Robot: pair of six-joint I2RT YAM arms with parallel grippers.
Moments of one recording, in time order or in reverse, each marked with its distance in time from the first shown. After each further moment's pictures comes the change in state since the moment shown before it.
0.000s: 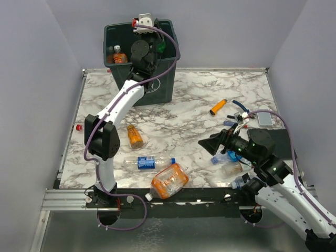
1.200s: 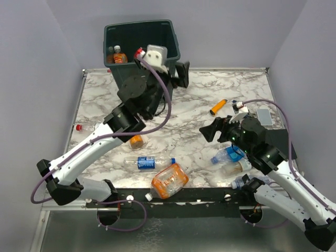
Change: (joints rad) left arm -0.437 -0.575 -0.275 -0.458 -0.122 -0.031; right arm 0.000 0.172 0.116 -0.068 0.278 -0.105
